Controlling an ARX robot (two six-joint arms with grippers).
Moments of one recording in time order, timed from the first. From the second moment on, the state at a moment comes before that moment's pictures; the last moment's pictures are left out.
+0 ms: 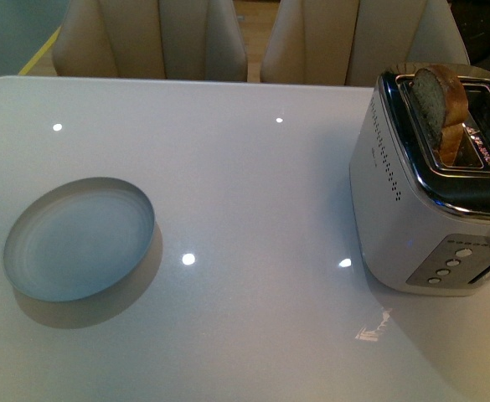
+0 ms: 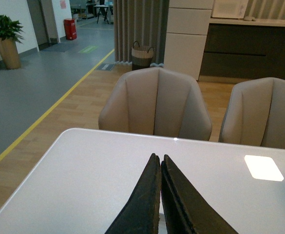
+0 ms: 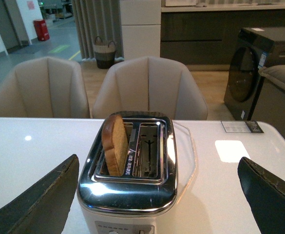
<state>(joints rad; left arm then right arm) -0.10 0.96 0.17 0.78 -0.10 -0.01 0.00 0.01 0.02 0.00 0.00 0.00</state>
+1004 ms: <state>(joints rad) 0.00 0.37 0.01 0.37 0.00 -0.01 0.00 0.01 0.02 0.00 0.00 0.00</state>
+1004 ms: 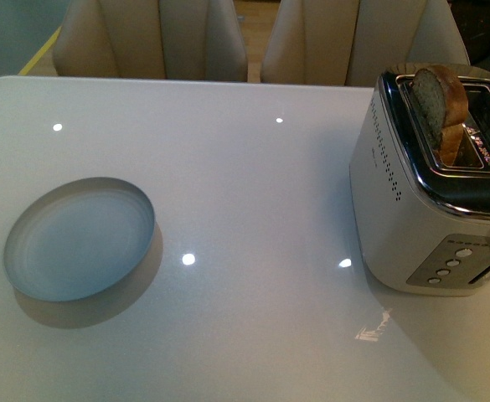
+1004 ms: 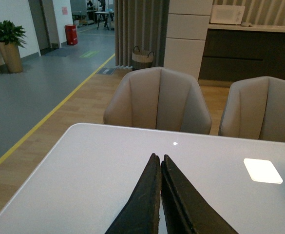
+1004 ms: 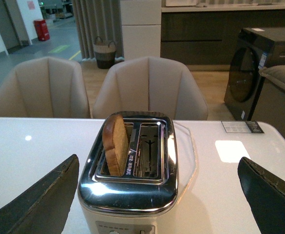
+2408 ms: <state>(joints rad) 0.00 0.01 0.01 0.00 0.00 -0.01 0.00 0.01 0.02 0.00 0.00 0.00</state>
